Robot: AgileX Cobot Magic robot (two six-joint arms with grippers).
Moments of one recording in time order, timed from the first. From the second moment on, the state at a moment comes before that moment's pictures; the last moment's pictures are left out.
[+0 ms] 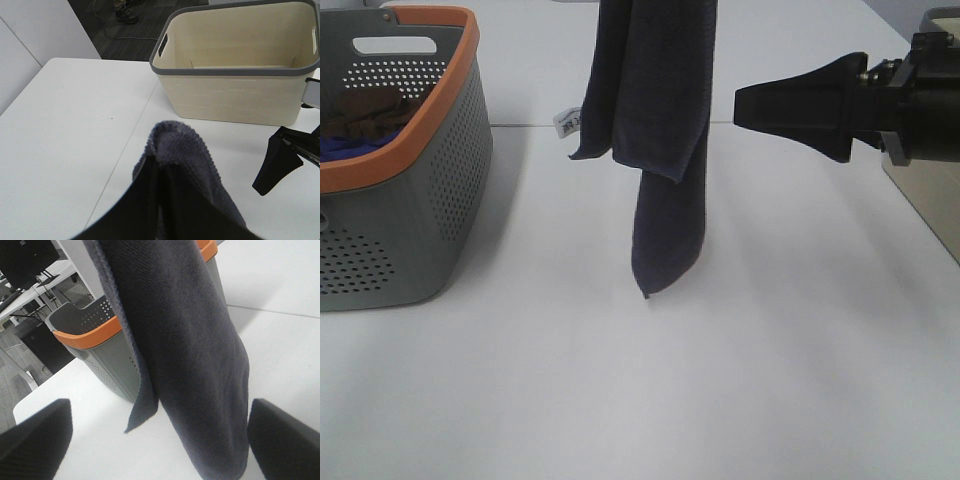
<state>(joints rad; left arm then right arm) -0.57 1.90 -2.37 -0.42 1.08 0.71 0.06 1.32 -0.61 1.74 0.82 -1.71</state>
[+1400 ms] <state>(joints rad) -0.57 1.91 -2.37 -0.45 1.05 0.71 0.27 1.47 -0.76 1.64 0.61 -1.62</state>
